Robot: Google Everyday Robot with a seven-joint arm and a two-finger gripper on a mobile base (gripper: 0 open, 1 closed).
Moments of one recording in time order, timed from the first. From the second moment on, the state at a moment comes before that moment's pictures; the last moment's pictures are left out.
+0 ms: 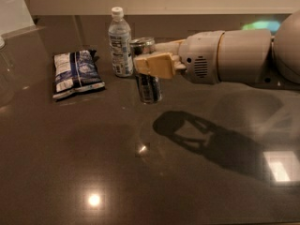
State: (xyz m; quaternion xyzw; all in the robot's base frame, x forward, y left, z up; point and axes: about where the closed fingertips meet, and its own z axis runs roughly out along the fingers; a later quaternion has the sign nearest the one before) arm 0.493 -0.004 0.992 -0.35 0.73 0.33 0.49
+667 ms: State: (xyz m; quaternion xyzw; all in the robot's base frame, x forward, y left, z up) arm 0.479 -0.019 0.999 -0.46 0.64 0.22 0.58
